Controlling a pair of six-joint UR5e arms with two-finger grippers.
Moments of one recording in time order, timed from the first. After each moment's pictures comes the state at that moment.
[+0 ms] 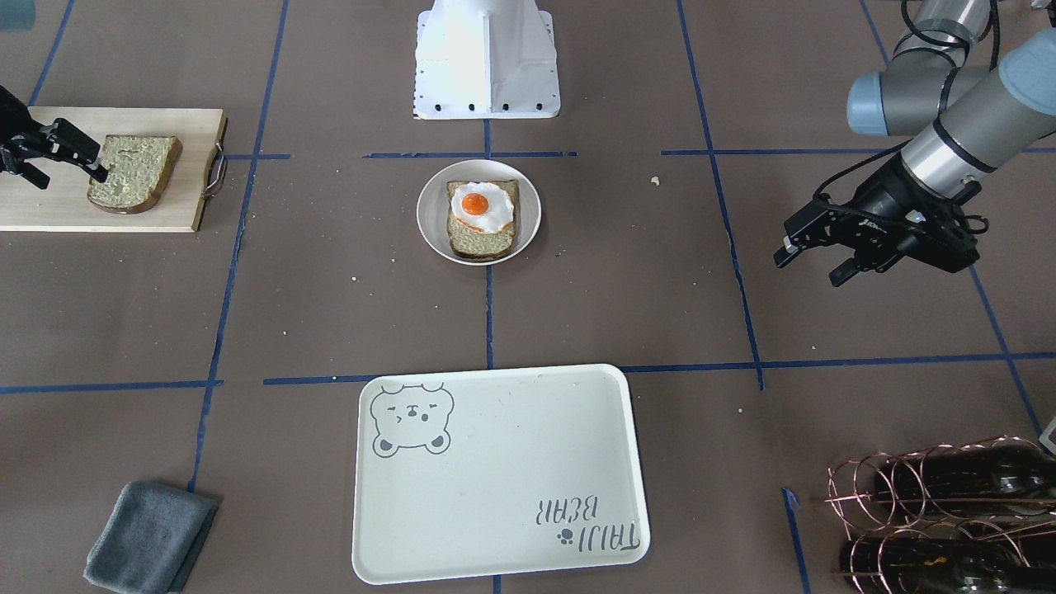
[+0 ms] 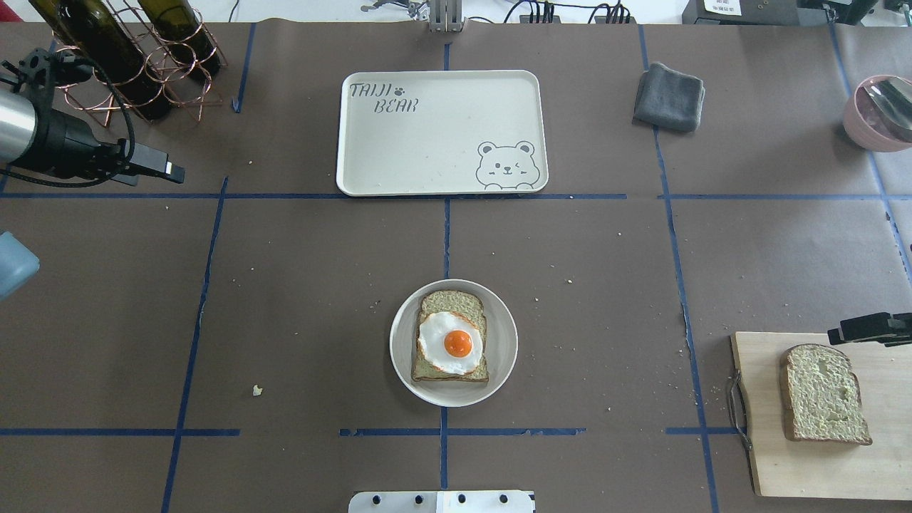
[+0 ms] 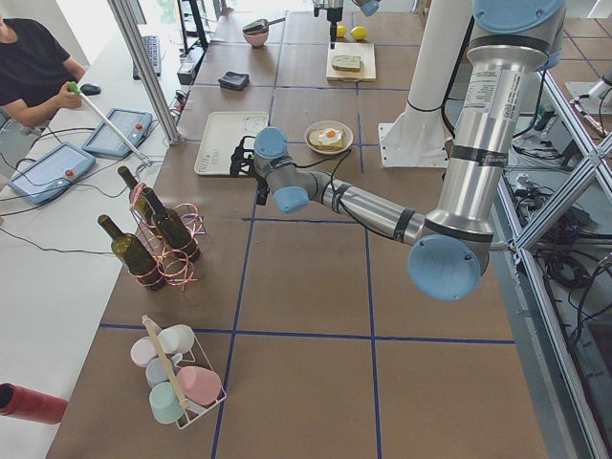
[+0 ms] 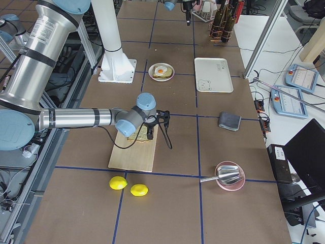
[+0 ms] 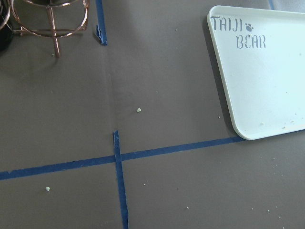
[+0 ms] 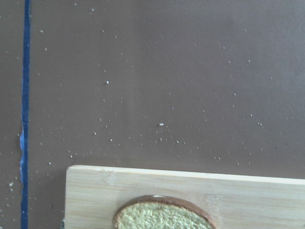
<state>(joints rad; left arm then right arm) -1.02 -1.75 -1.71 -2.30 -2.30 -0.97 0.88 -2.01 1.91 -0.75 2.21 0.98</state>
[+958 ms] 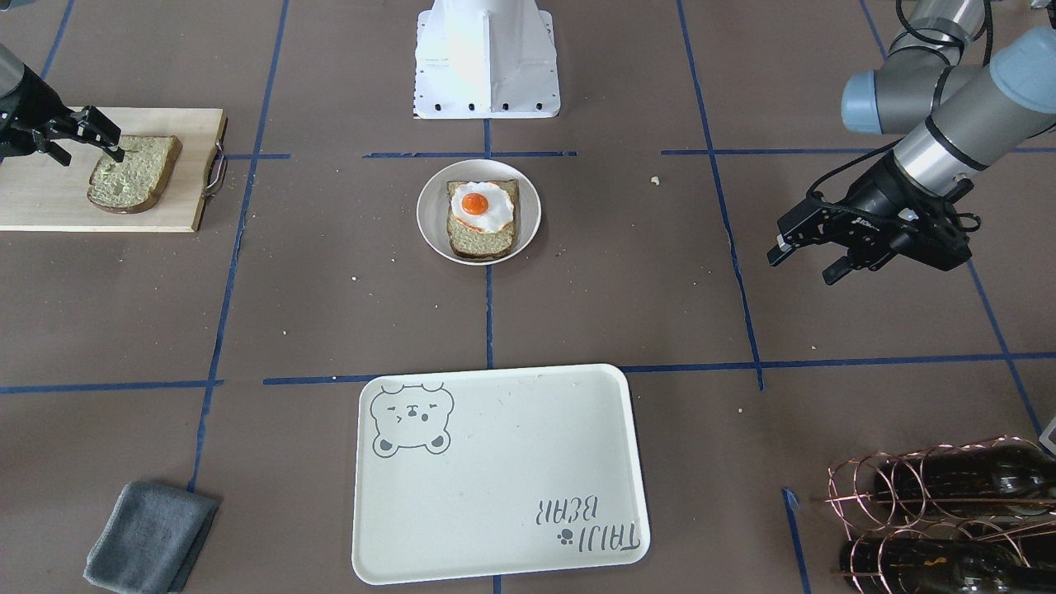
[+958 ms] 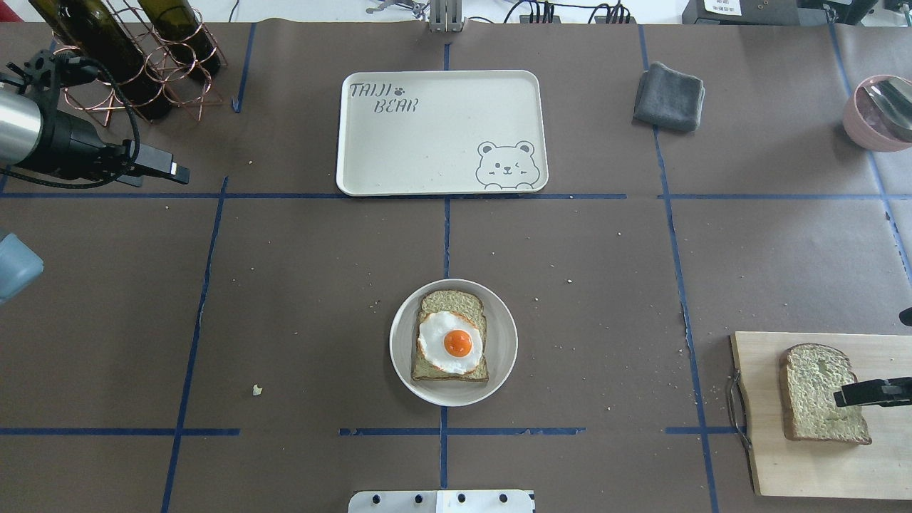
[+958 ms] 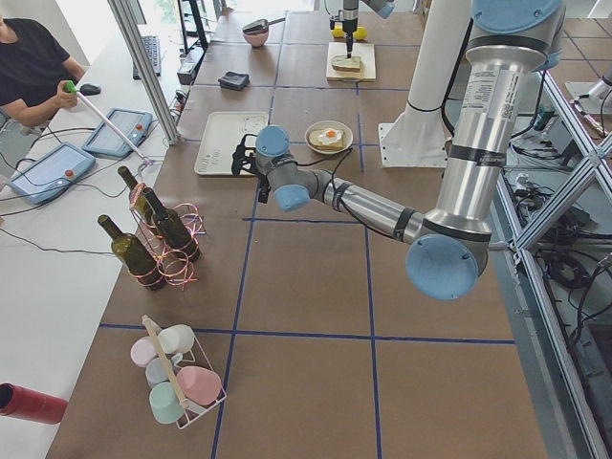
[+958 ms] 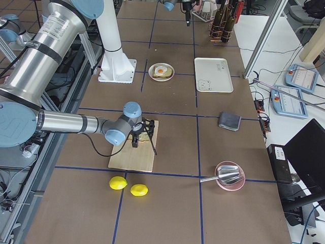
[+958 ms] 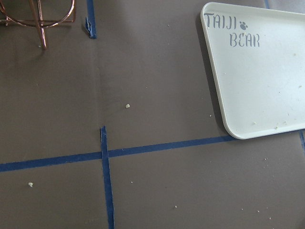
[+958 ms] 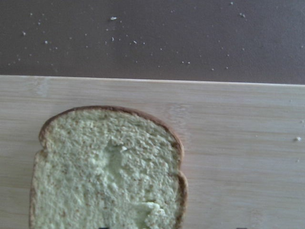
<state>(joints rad) -1.02 -1.75 -1.72 -2.30 -2.30 -0.98 0.66 -2.11 1.87 -0.63 2.08 1.09</state>
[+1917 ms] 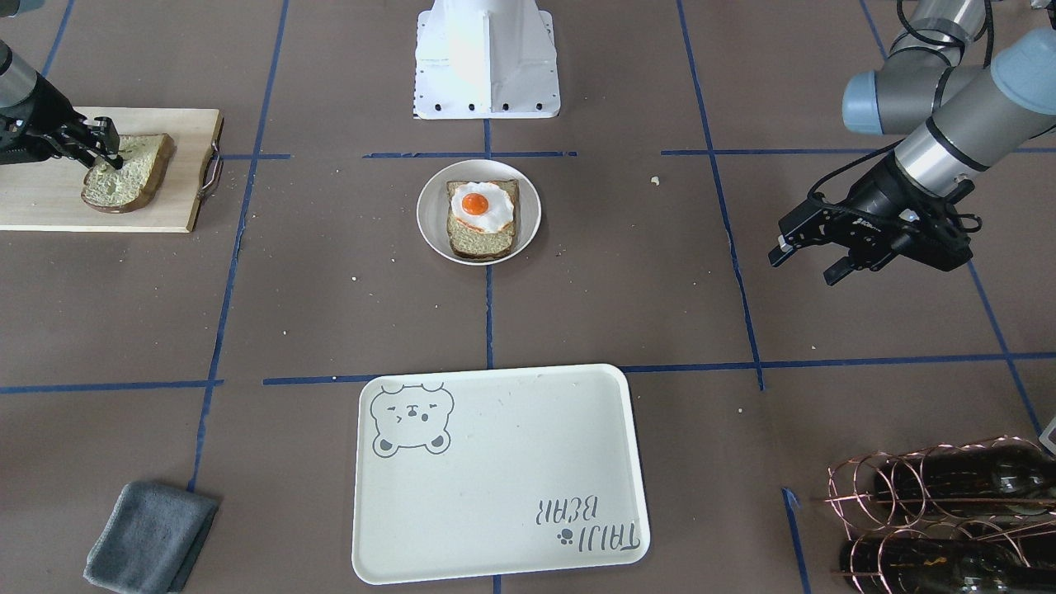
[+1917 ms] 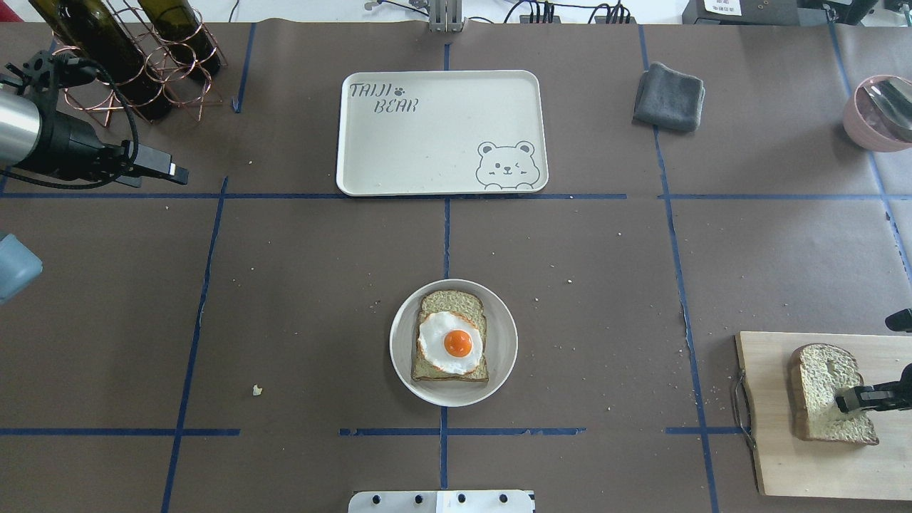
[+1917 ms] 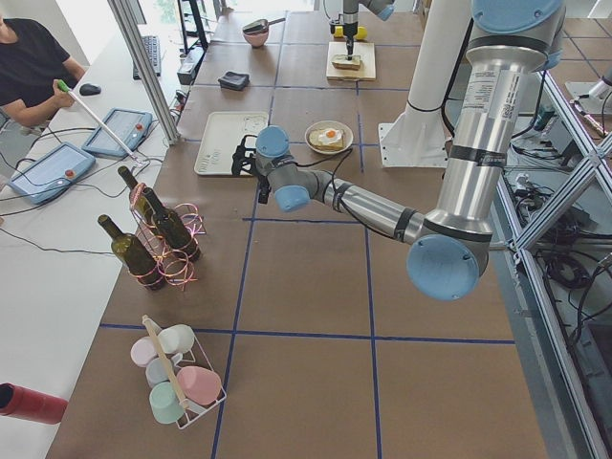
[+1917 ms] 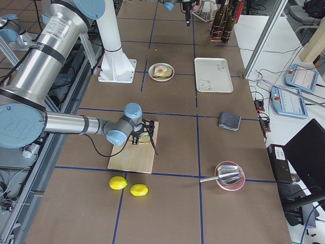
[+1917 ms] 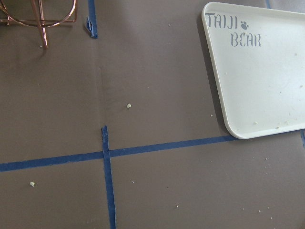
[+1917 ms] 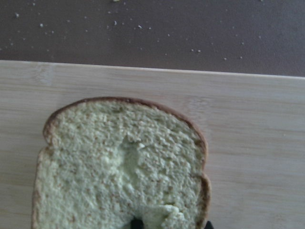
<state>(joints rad) -1.02 -1.75 -1.72 -2.30 -2.30 -0.98 0.63 -2.09 1.85 -0.63 2.08 1.09</state>
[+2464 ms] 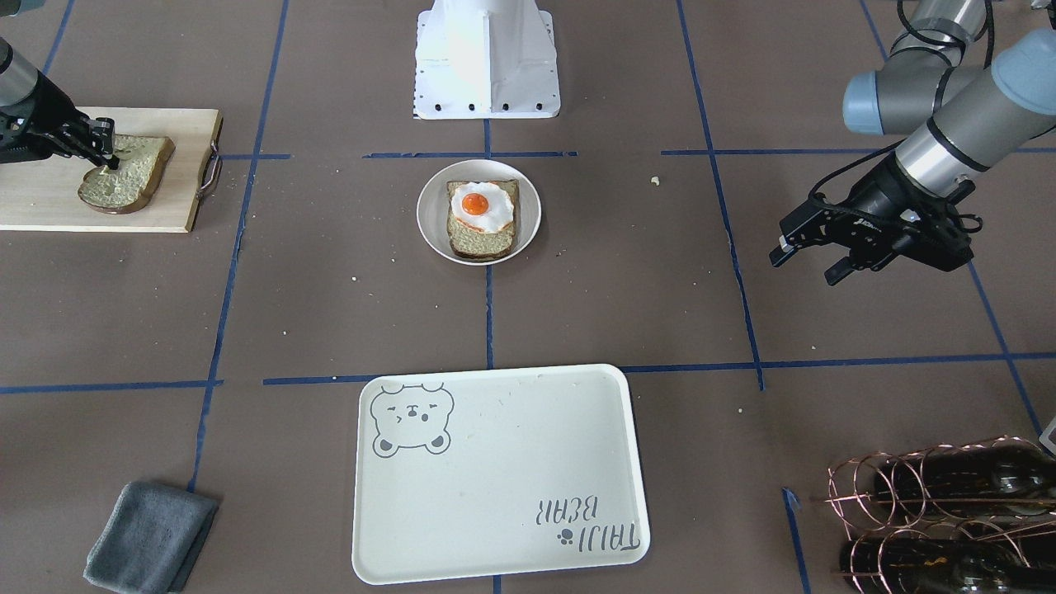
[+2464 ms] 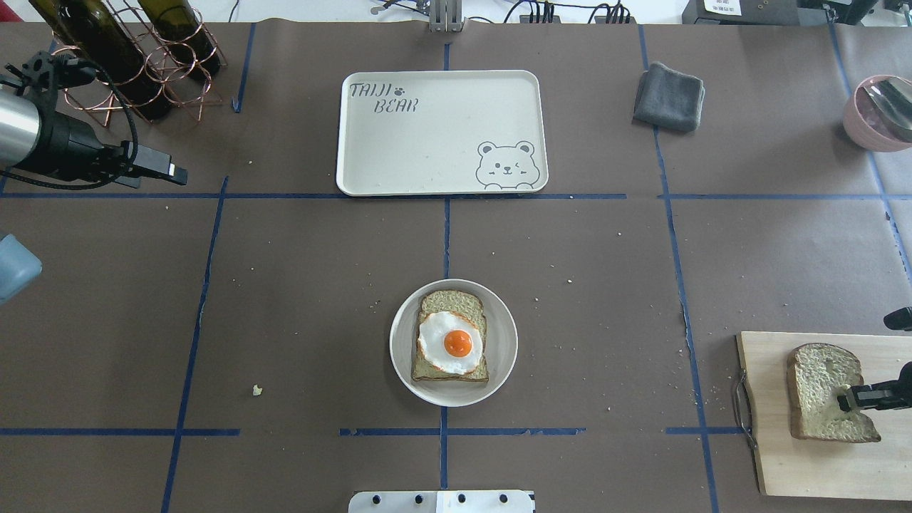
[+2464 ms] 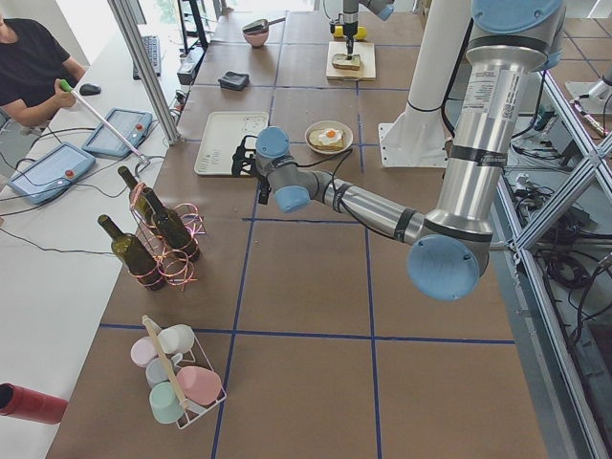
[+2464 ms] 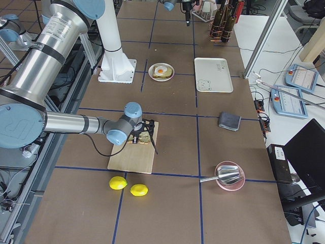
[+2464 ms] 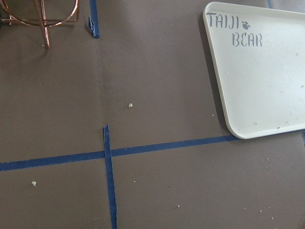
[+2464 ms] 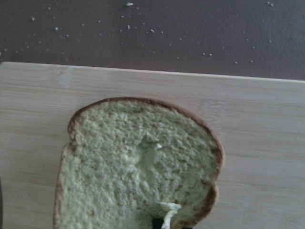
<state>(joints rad) -1.02 -1.75 -1.71 -2.30 -2.30 -0.98 0.64 -2.09 1.87 -0.62 2.08 1.09</state>
